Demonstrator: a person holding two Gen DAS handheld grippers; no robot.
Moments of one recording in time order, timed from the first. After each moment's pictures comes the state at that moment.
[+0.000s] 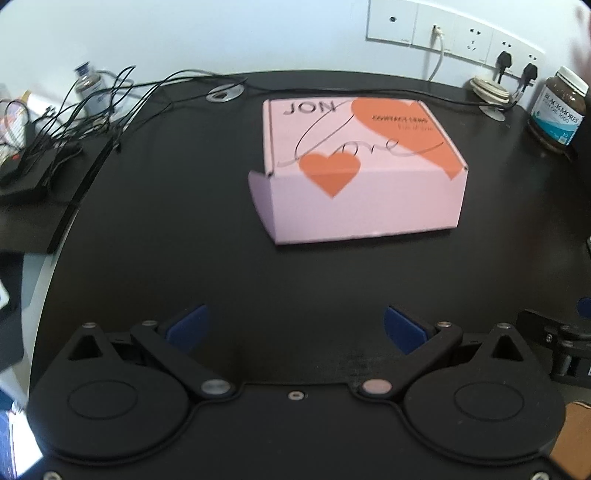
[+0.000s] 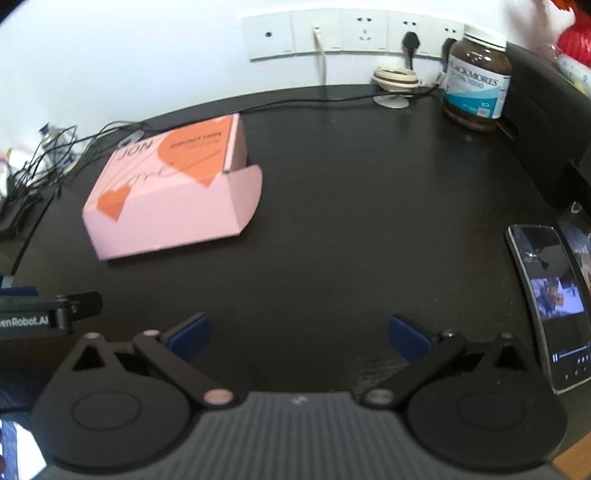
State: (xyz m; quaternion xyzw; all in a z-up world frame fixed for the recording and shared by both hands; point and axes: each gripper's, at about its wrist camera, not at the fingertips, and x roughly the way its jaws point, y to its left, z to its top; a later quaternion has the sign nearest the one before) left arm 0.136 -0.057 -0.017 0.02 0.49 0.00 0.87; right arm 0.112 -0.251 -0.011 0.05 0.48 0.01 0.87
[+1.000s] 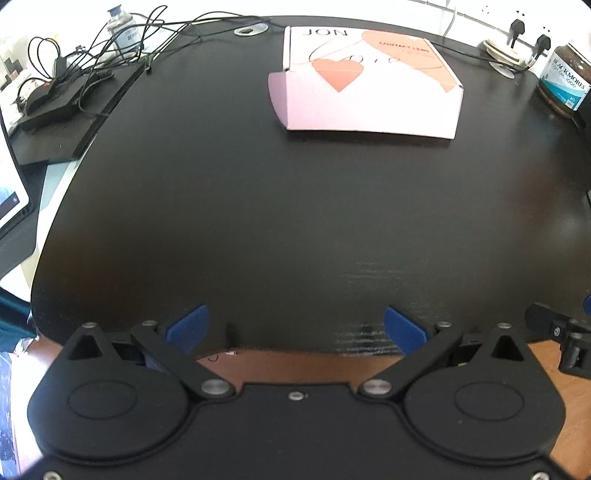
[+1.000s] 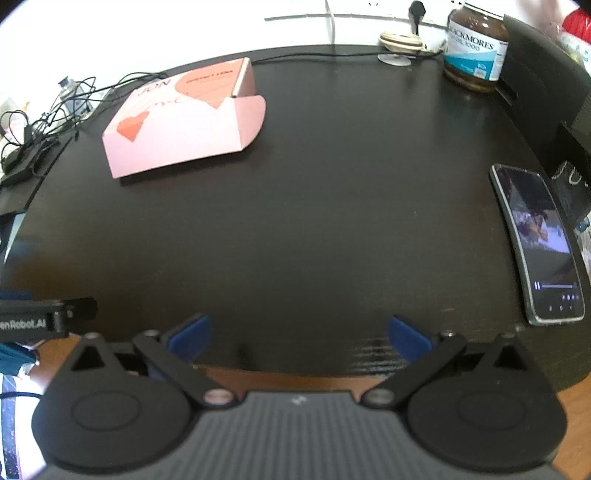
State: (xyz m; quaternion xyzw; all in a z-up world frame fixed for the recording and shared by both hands) left arm 0.068 -0.063 -0.031 0.00 0.55 0.04 0.84; right arm 0.058 -0.263 -0.018 0.04 0.53 0.03 0.85
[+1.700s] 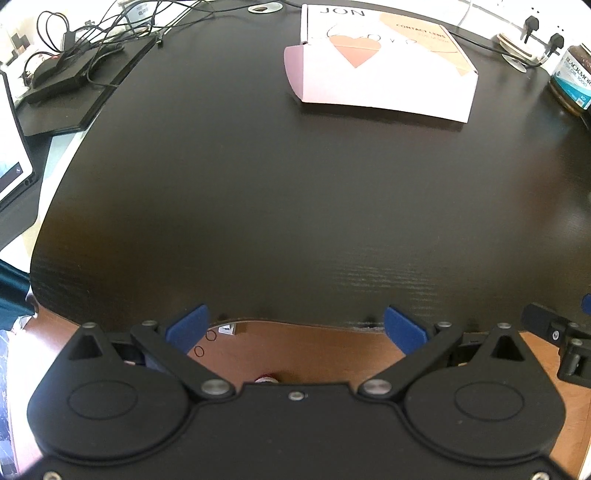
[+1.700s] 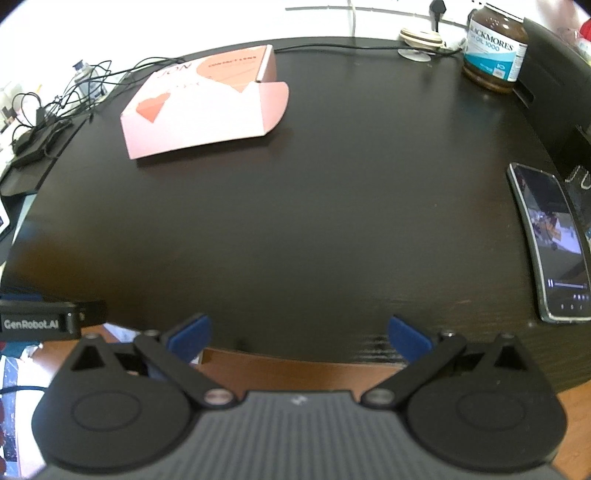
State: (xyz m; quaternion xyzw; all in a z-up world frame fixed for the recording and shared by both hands) left arm 0.058 -0.056 -0.037 -0.02 0.57 0.05 0.82; right arm 0.055 -0.253 -0.019 0.03 0.54 0.05 0.84
